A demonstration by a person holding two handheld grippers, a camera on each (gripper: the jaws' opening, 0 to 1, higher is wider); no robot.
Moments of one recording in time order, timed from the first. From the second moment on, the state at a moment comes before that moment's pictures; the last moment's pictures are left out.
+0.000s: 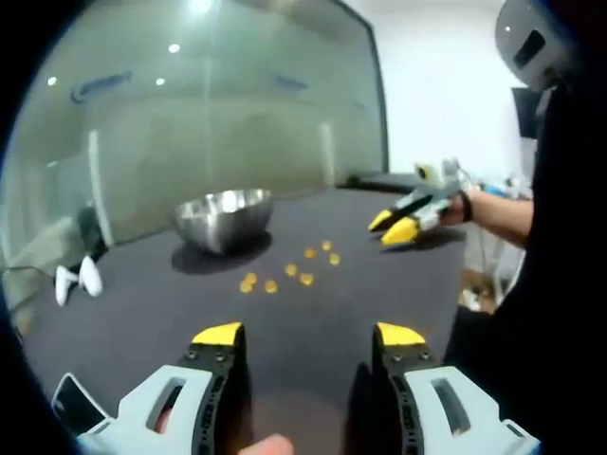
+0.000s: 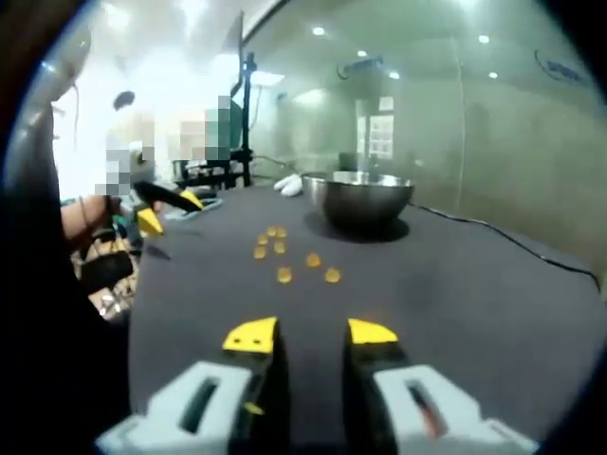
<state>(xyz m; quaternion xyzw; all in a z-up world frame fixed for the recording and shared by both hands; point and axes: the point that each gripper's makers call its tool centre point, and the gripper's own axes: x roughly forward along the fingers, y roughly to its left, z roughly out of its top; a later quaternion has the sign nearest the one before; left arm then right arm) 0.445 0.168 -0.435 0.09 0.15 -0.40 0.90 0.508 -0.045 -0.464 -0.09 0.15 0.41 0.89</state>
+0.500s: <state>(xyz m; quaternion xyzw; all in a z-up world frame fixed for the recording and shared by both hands) 0.447 0.170 -0.435 0.09 0.14 -0.40 0.90 0.515 -0.041 -0.470 -0.10 0.16 0.41 0.89</state>
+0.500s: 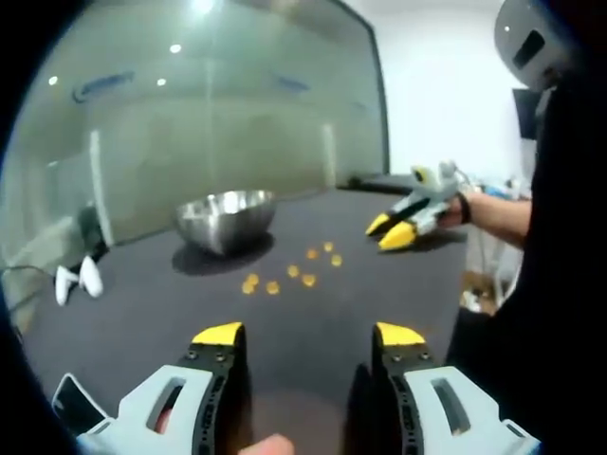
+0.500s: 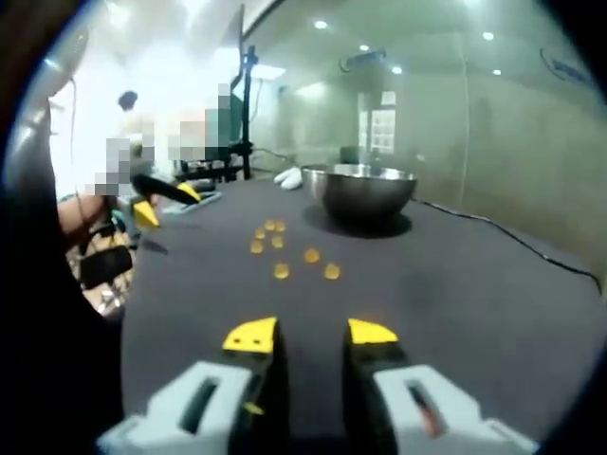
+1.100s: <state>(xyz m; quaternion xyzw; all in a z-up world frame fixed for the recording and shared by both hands) 0.443 0.168 -0.434 0.09 0.13 -0.41 0.90 0.544 0.001 -0.470 -0.08 0.16 0.42 0.89</state>
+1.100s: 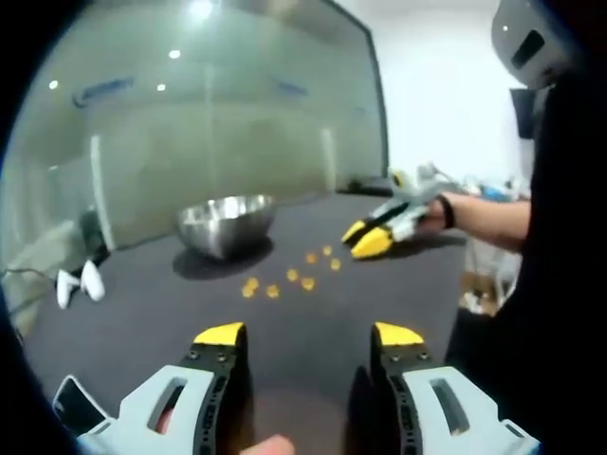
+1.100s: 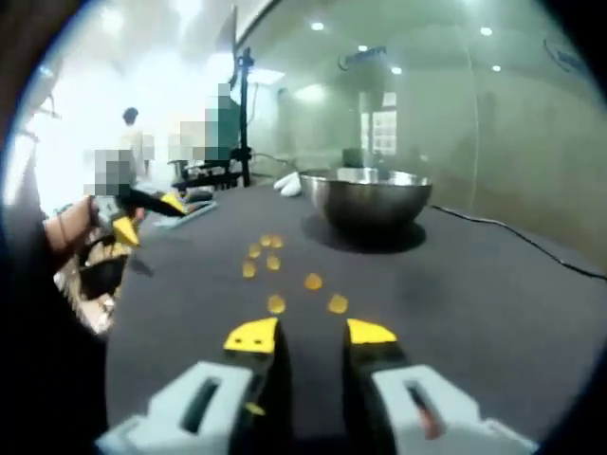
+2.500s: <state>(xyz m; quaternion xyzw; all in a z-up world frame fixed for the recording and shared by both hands) 0.433 0.177 -0.438 0.10 0.14 -0.40 0.90 0.576 0.015 -0.466 -0.09 0.17 0.39 0.90</state>
